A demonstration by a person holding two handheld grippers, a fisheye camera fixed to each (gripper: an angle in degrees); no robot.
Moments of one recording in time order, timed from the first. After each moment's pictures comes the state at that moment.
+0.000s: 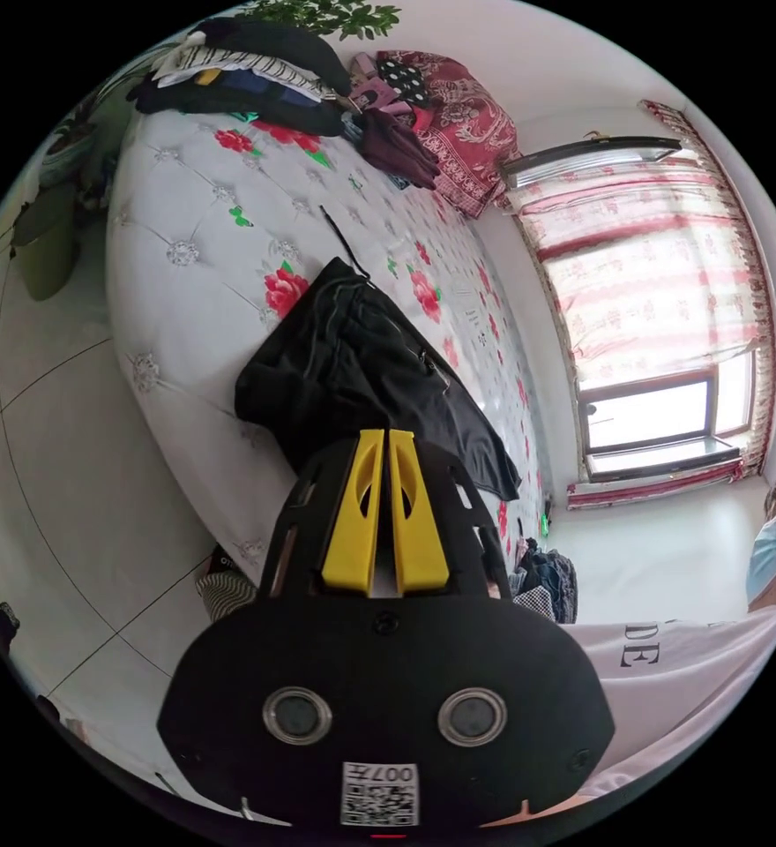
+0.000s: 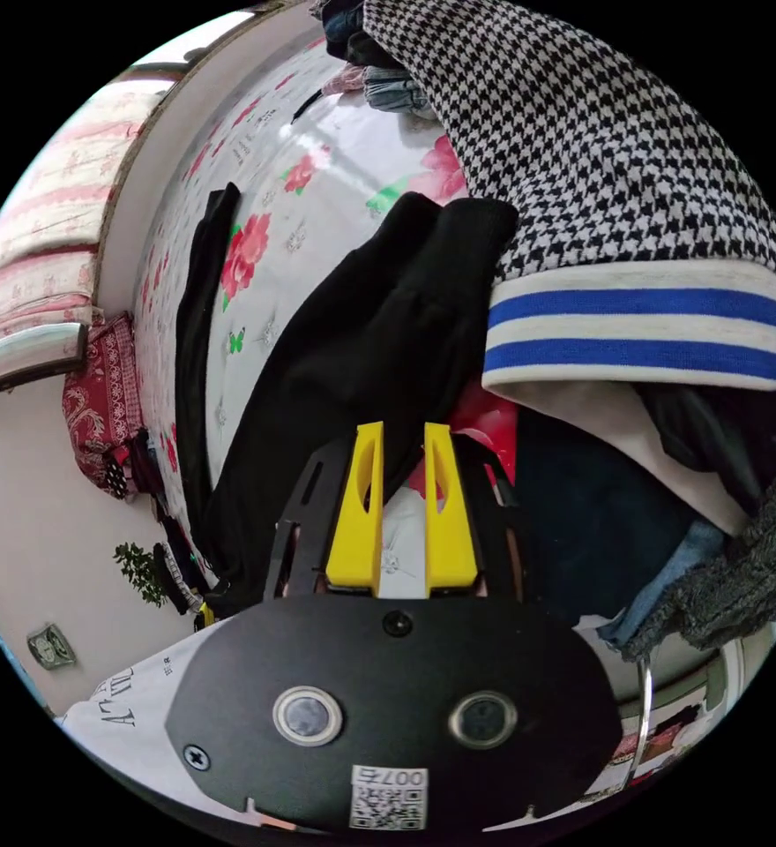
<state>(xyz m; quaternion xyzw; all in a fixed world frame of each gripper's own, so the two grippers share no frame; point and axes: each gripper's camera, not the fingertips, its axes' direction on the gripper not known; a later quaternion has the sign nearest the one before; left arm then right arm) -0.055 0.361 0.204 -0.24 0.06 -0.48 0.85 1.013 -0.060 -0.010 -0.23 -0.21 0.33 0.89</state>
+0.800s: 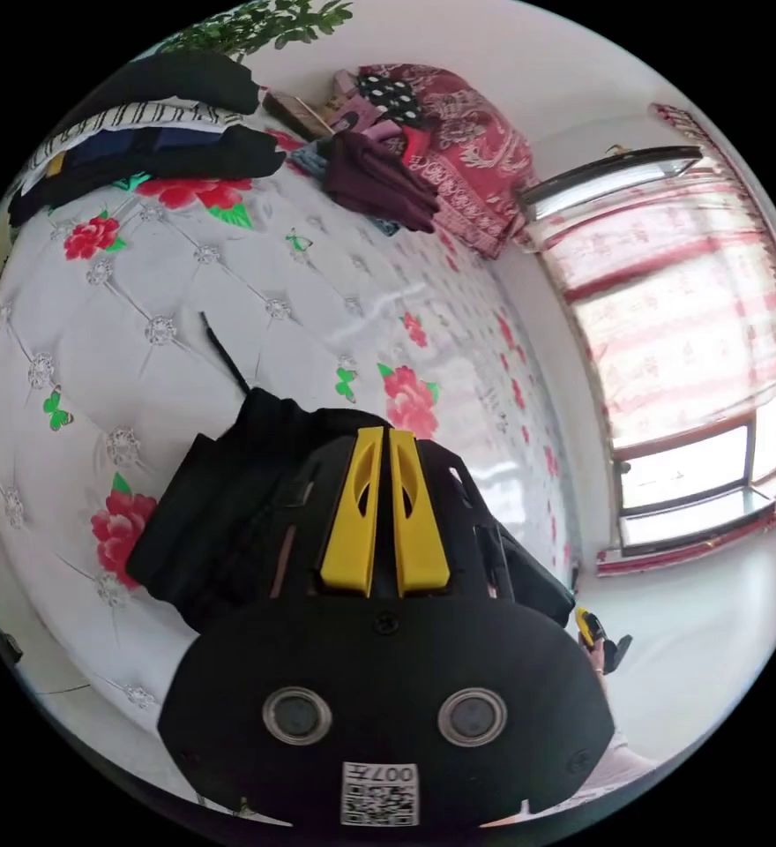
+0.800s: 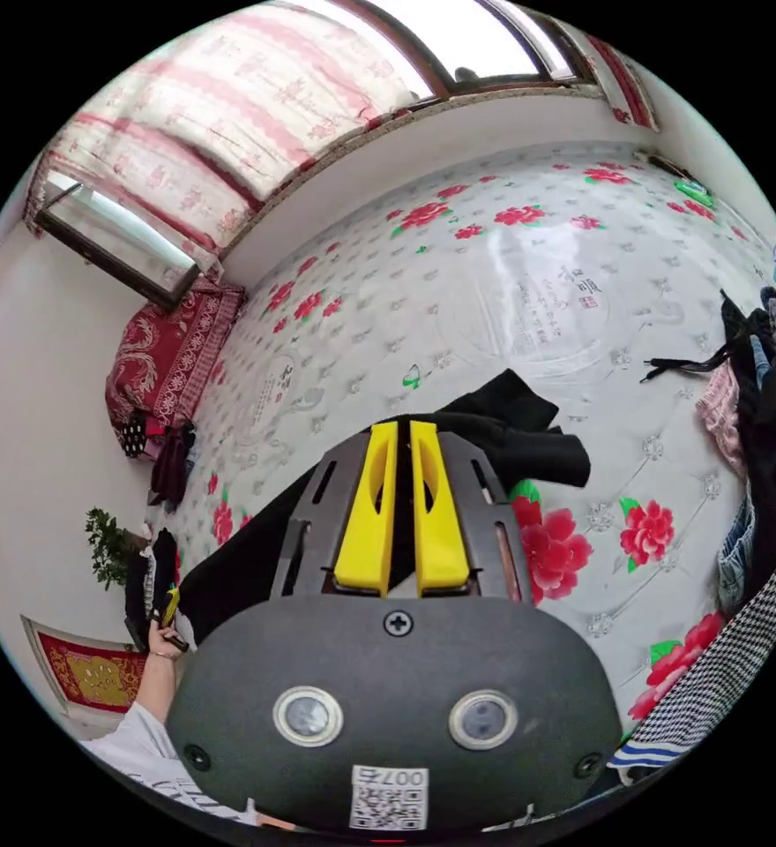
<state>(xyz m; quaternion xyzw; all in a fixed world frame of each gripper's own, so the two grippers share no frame) -0.089 0.301 0.481 -0.24 -0.06 -0.46 0.85 0.852 -0.415 0.050 -0.05 -0.23 0.11 0.96</state>
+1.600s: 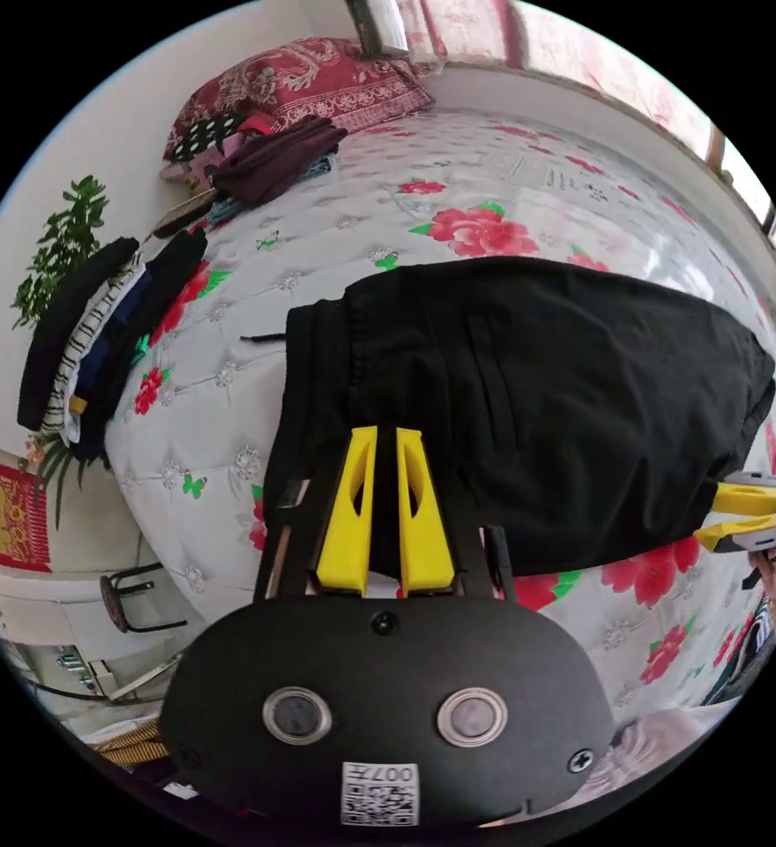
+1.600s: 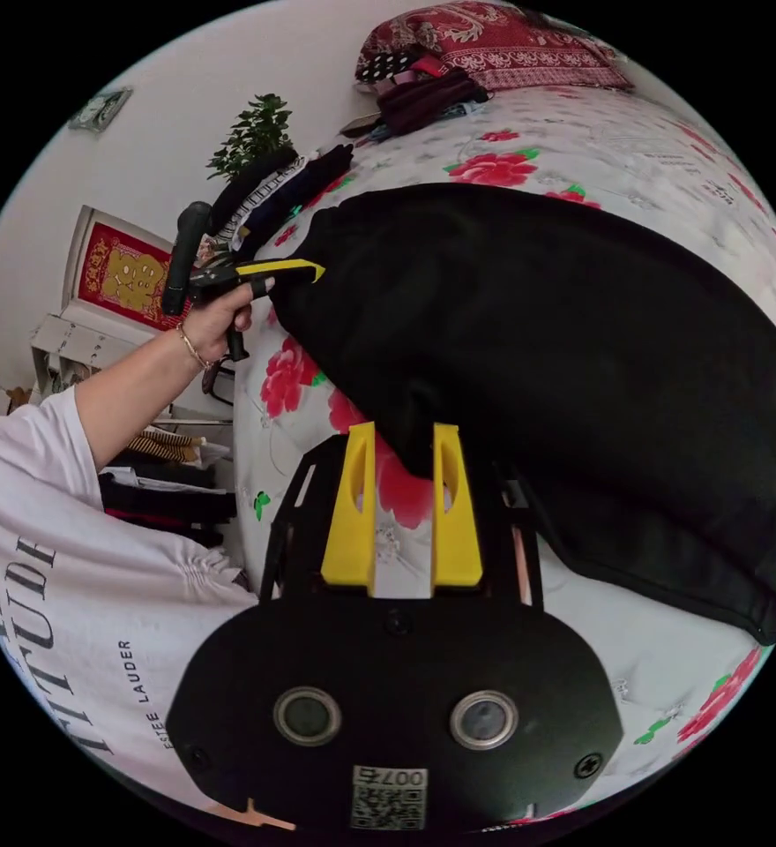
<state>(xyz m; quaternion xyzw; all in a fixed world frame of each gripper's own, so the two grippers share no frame) 0.089 0.424 0.578 -0.44 -0.22 -0.02 0.87 0.525 -0.159 0.105 -0.25 -0.39 -0.40 0.79</state>
